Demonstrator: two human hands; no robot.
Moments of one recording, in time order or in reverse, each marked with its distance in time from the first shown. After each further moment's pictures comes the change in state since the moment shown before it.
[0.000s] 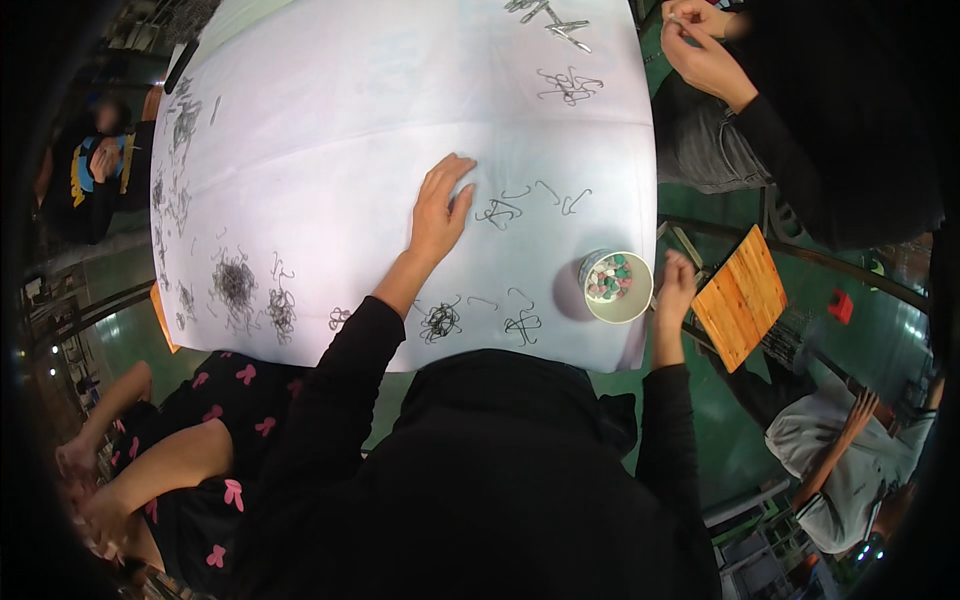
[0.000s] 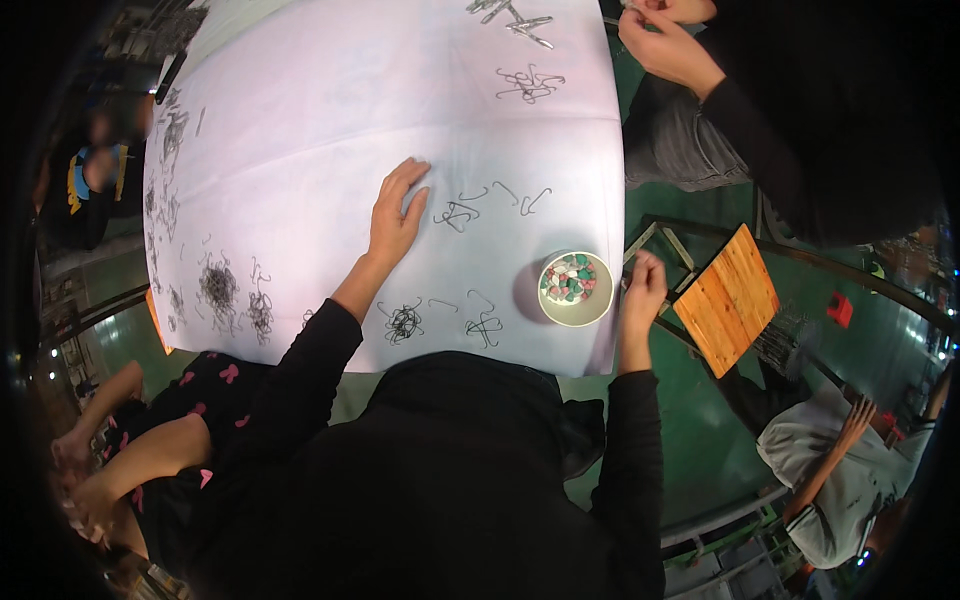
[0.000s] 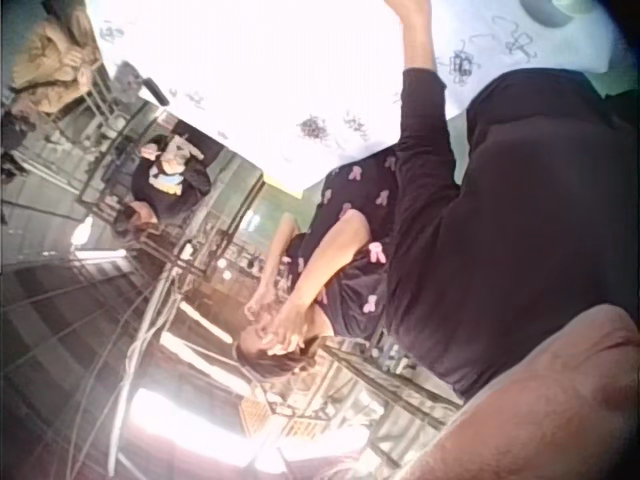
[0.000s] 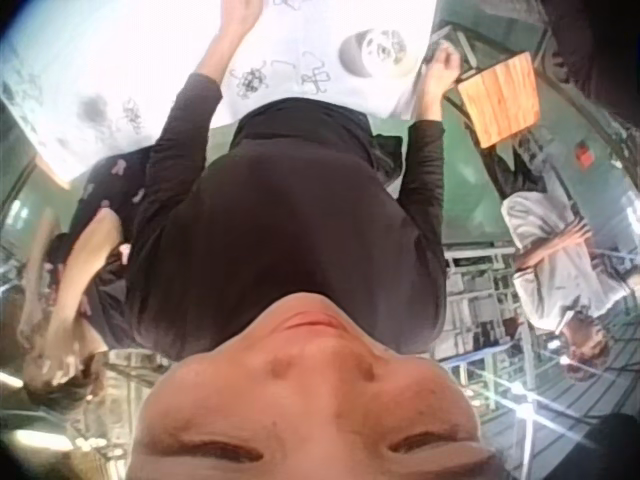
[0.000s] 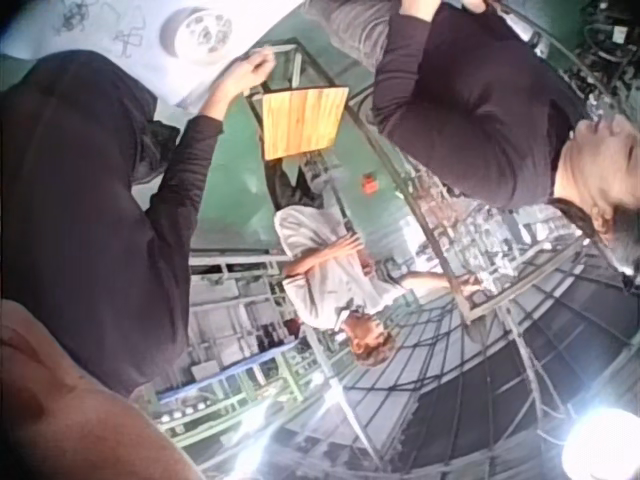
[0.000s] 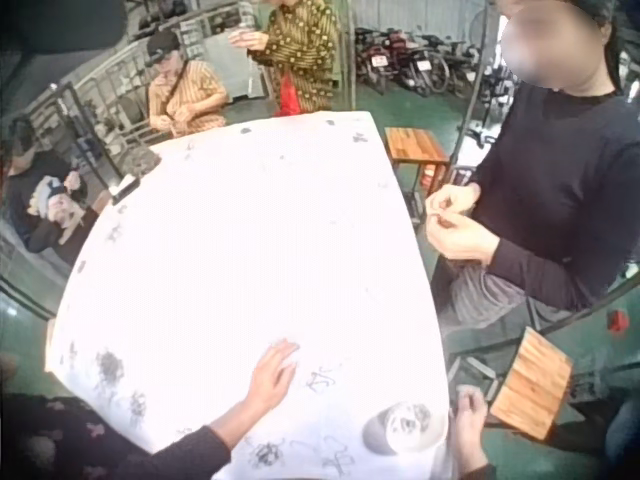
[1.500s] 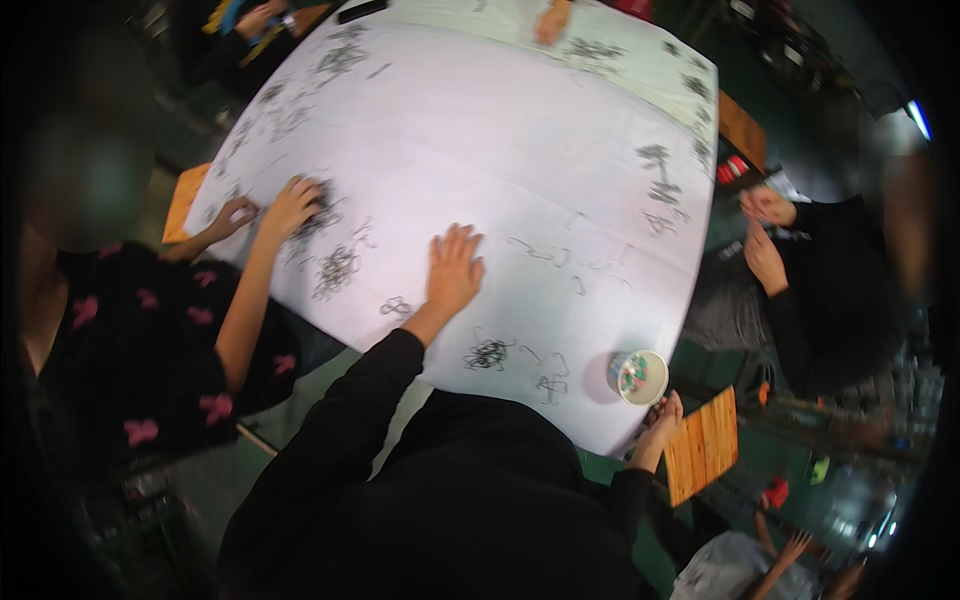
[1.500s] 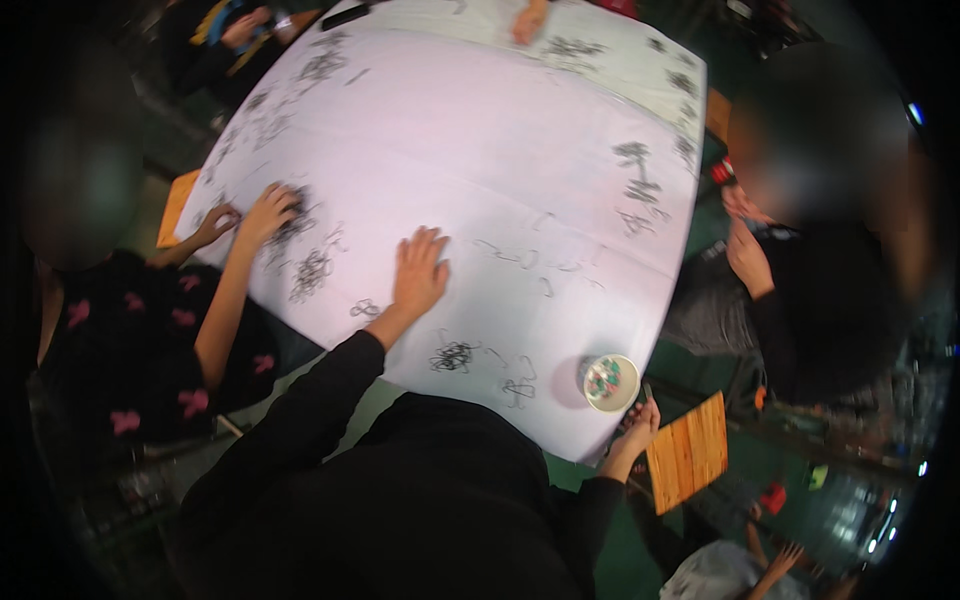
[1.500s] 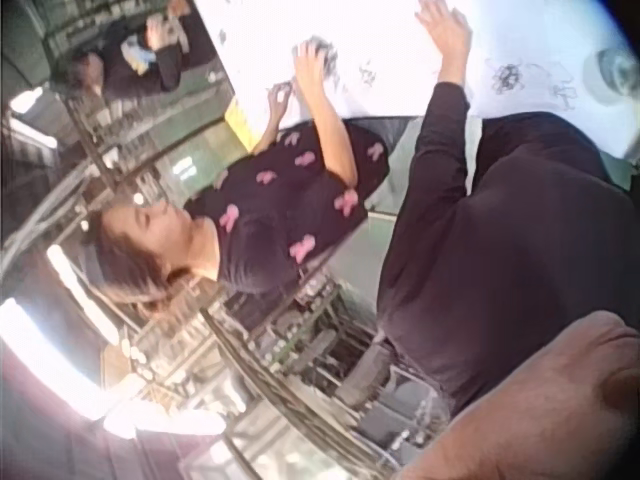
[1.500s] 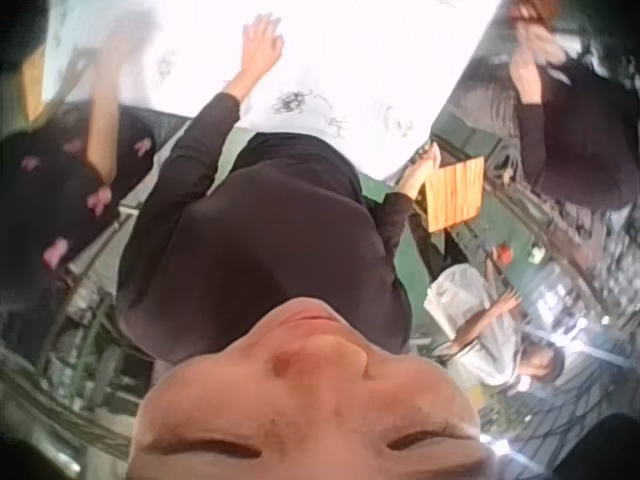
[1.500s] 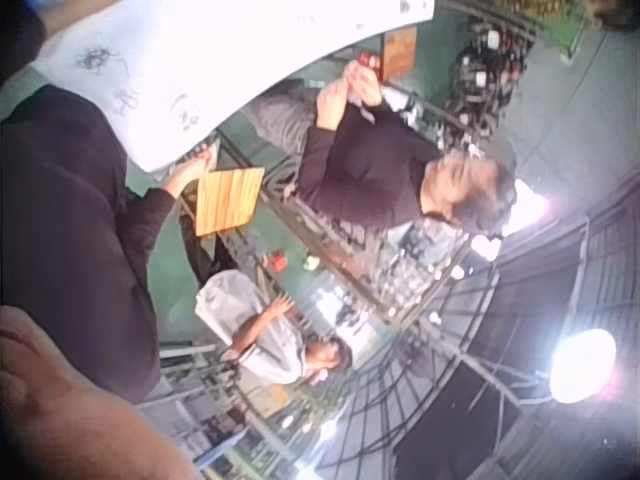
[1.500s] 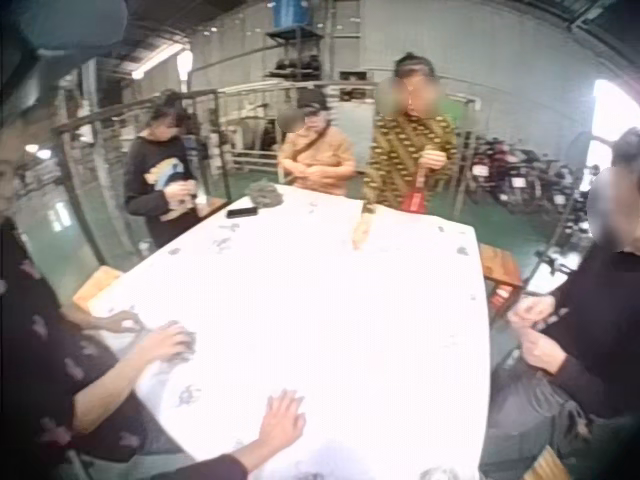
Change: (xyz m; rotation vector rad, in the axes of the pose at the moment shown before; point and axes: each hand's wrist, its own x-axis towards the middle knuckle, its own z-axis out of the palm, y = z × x) left_hand -0.099 -0.051 -0.072 0.568 0.189 -0.254; right_hand -0.027 0.018 -0.030 0.213 -0.012 0.166
